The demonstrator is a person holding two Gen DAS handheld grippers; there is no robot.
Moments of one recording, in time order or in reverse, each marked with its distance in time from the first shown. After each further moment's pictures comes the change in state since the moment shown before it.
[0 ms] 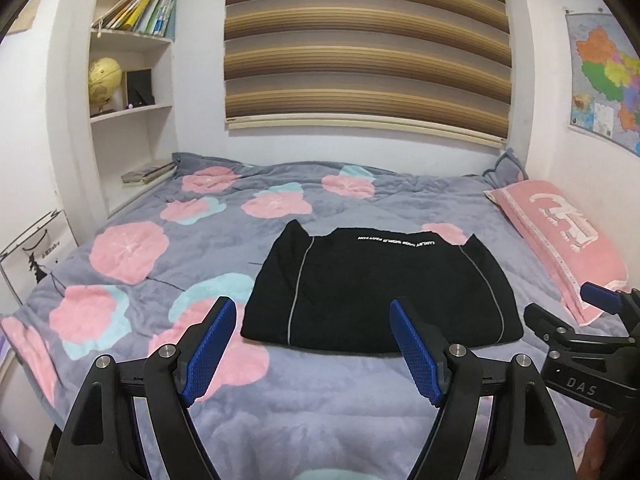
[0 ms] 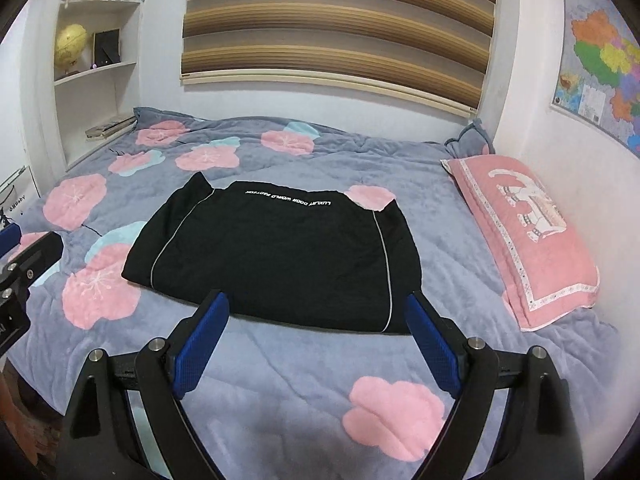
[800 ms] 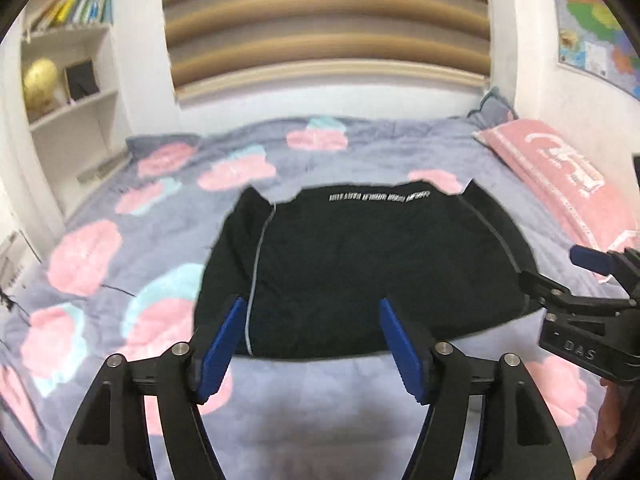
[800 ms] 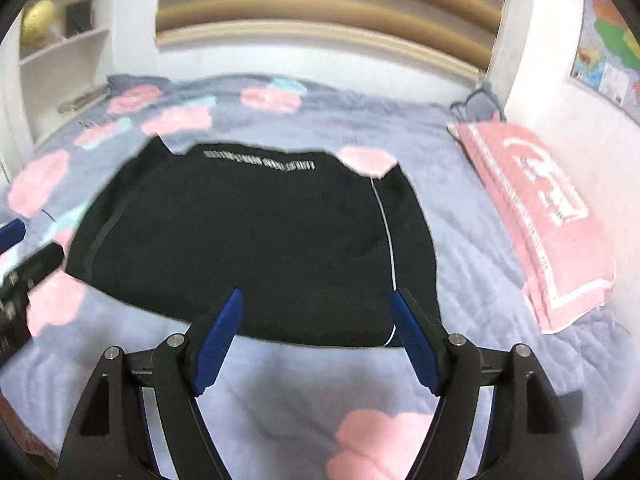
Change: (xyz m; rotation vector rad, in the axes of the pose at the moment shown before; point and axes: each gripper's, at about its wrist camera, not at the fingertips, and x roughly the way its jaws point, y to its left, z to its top) left arm 0.106 -0.044 0.004 0.140 0.128 -0.064; right arm 0.116 -0.029 0.007 -0.002 0.118 -0.026
